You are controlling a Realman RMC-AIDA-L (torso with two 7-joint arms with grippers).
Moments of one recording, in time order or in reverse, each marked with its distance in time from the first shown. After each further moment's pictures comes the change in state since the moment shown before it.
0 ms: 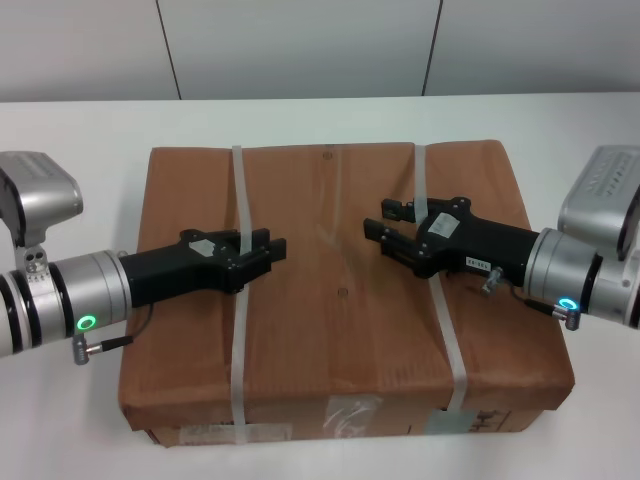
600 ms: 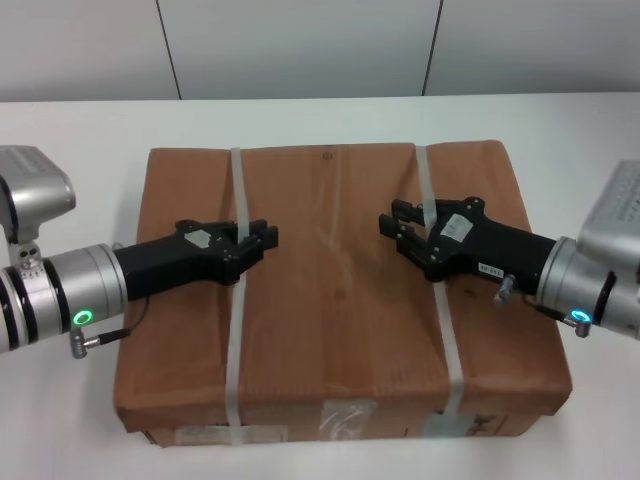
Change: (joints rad) left arm 0.005 0.001 -0.007 0.006 -0.025 0.003 0.031; right arm -0.041 0.000 0.001 0.006 0.058 -0.042 -0.115
